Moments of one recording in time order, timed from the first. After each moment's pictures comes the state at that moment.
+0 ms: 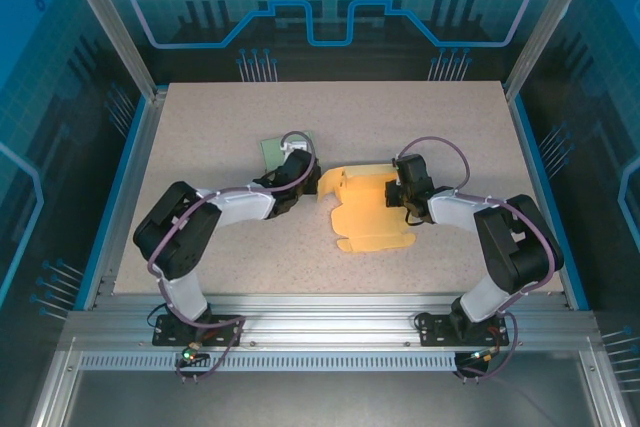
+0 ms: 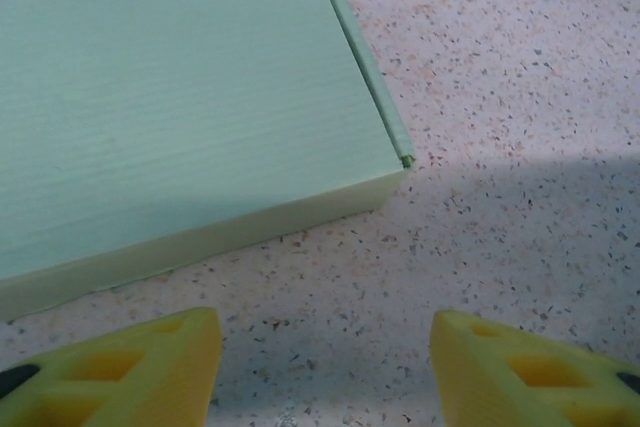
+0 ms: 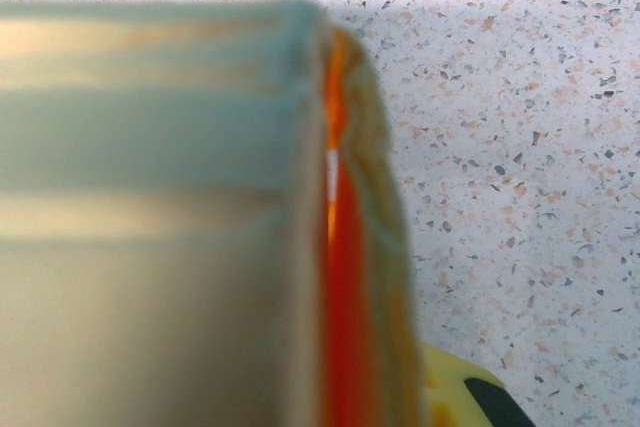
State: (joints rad) left arm -0.59 1.79 0.96 0.08 -0.35 -0.50; right arm 0.36 1.61 0.73 0.00 0.13 0.27
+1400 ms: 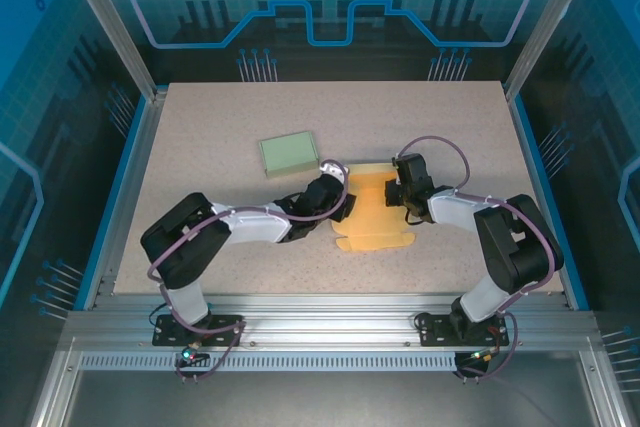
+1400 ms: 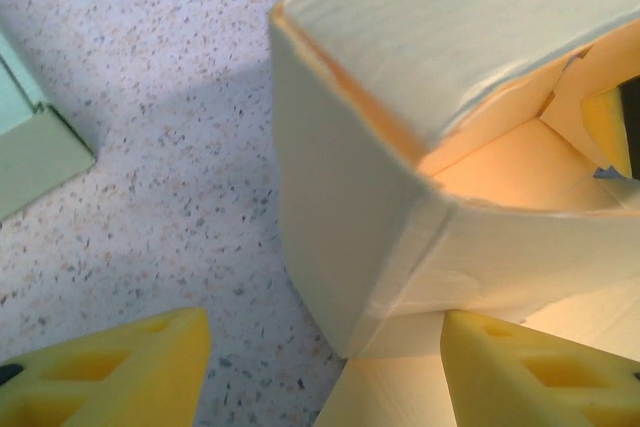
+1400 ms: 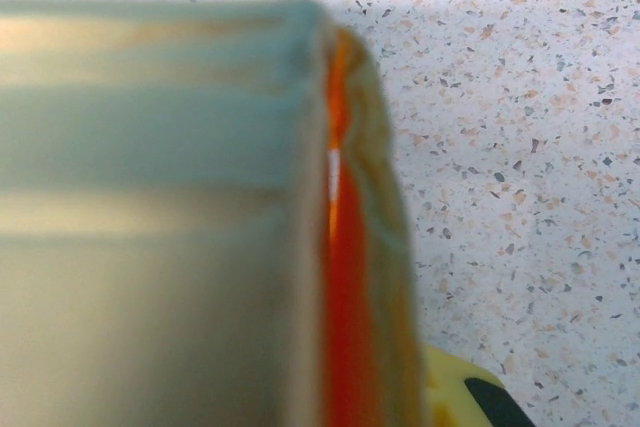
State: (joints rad) left arm -0.82 1.78 0.92 0.20 -0.31 -0.30; right arm 0.36 1.61 0.73 0.00 0.13 0.27
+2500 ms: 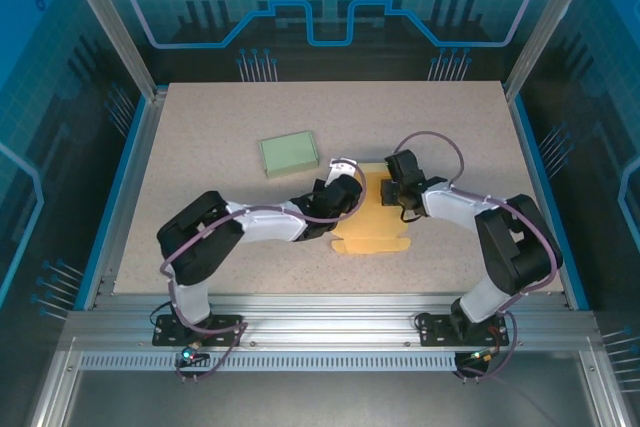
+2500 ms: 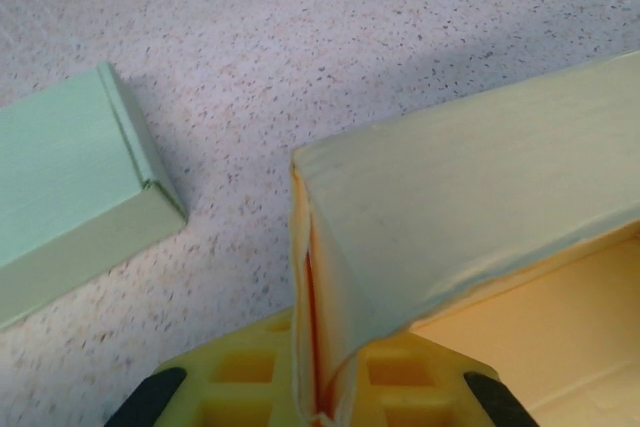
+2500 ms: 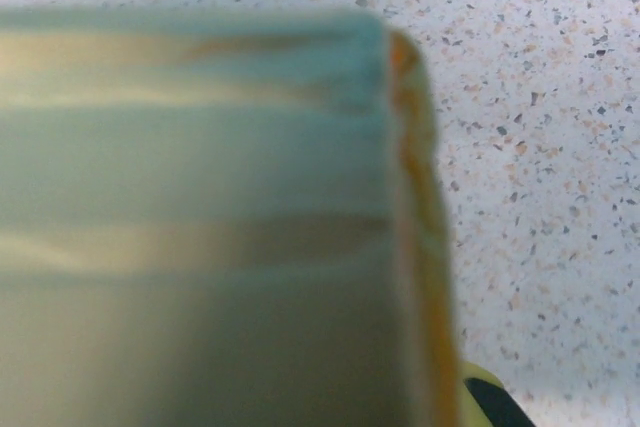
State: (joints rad) left arm -0.89 1.83 1.05 0.09 -0.60 -0.35; right arm 0.44 1.60 0.86 -0.26 0.22 0.38
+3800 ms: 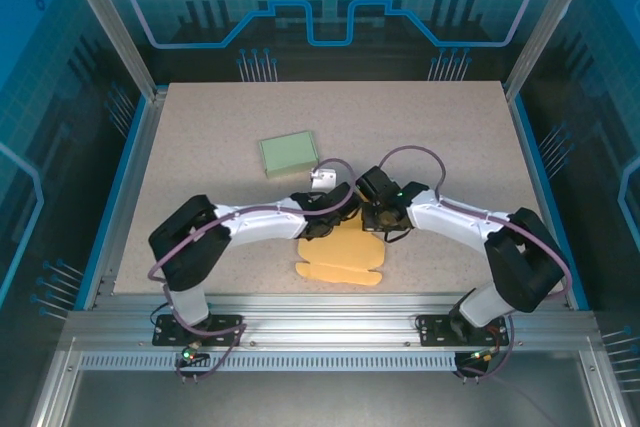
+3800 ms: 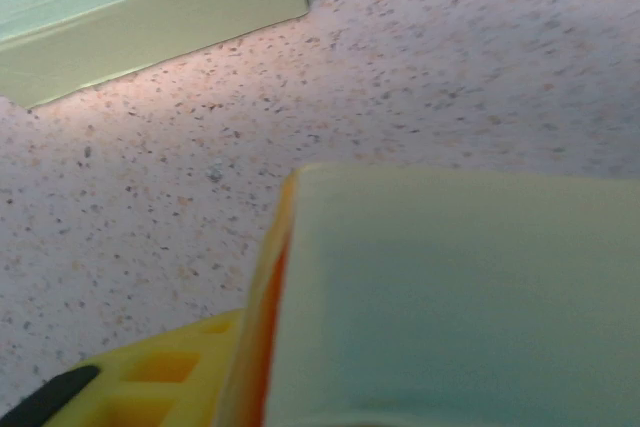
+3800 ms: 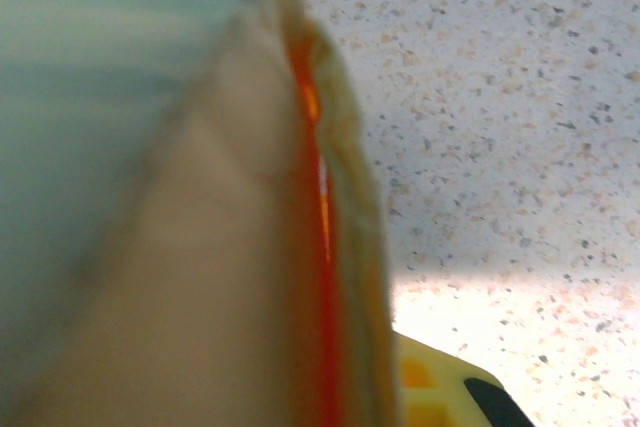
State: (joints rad) left arm -0.91 1.76 1.11 -0.41 -0.60 -0.76; right arm 0.67 1.53 0.92 -0.62 0.14 0.70
